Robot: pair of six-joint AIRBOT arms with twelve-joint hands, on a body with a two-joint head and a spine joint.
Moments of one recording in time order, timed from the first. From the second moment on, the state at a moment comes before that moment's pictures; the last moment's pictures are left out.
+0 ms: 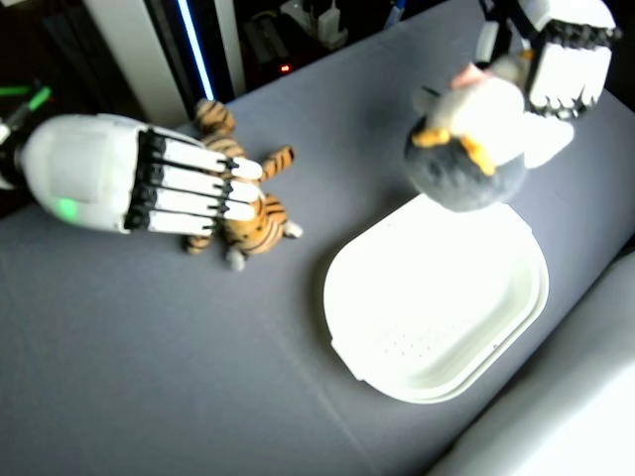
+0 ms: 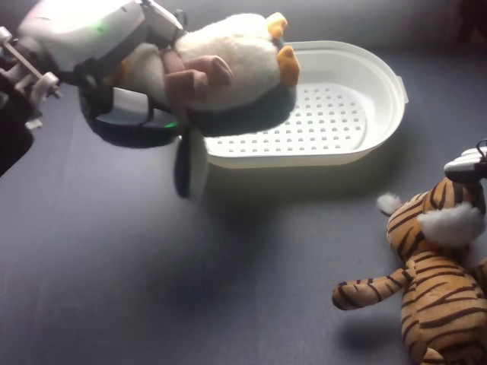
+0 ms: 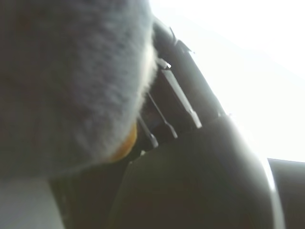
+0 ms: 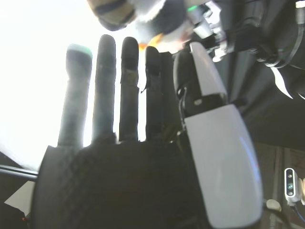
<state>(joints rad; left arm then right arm) 0.39 -1.07 1.28 -0.08 -0.65 0.92 -1.21 -0.91 1.13 0.04 1.43 -0.36</state>
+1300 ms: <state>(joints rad) 0.85 -0.76 0.90 -0.06 -1.19 0.92 -1.19 -0.85 1.07 -0.30 1.20 -0.32</state>
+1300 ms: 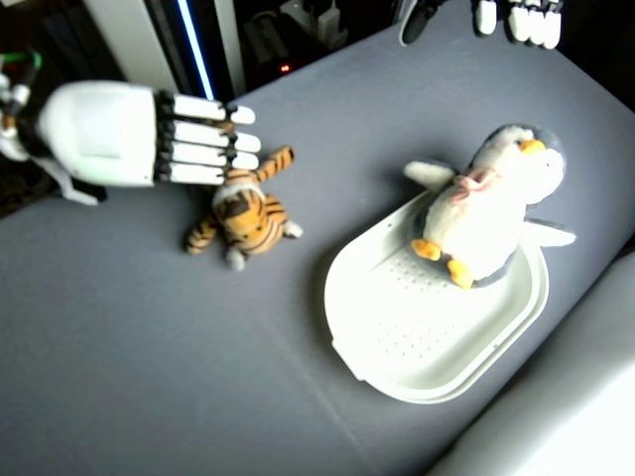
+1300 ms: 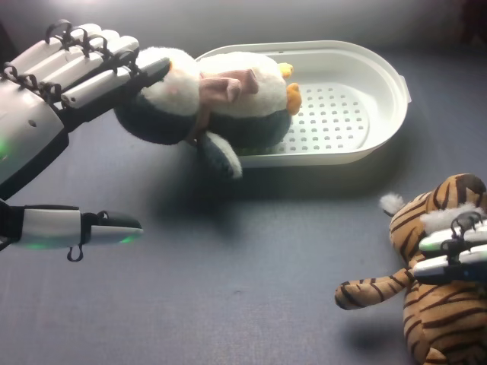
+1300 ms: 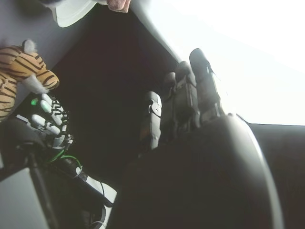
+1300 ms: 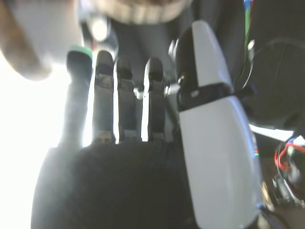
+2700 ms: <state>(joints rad) 0.89 -0.78 0.90 -0.08 -1.22 0.99 -0.67 -1.07 1.34 -0.11 1.14 -0.51</state>
